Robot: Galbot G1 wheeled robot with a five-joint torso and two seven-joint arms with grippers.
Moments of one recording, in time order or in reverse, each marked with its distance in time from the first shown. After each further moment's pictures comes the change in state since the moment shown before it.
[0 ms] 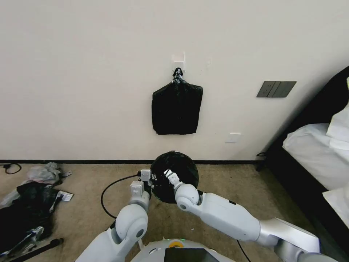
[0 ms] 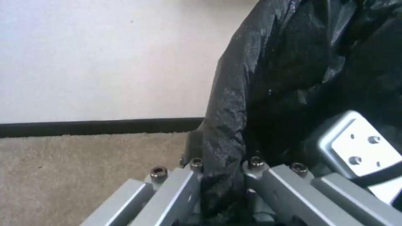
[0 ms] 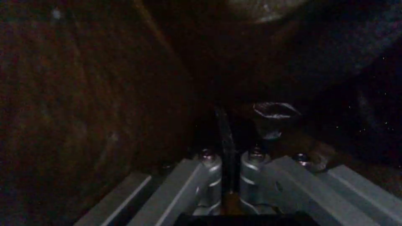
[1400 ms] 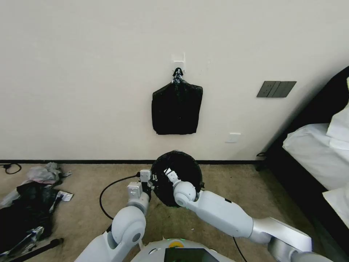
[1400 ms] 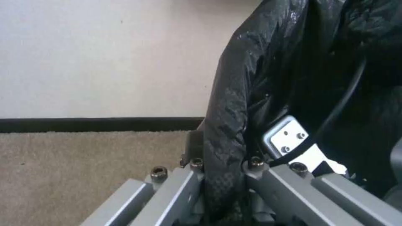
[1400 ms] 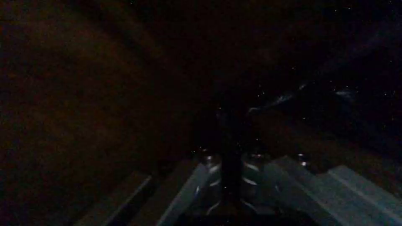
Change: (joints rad) left arm 0.027 0.010 -0.015 -0.055 -0.048 0.000 0.005; right arm -0.002 0.045 0.025 -0.098 -0.038 0.002 -0.048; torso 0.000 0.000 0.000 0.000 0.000
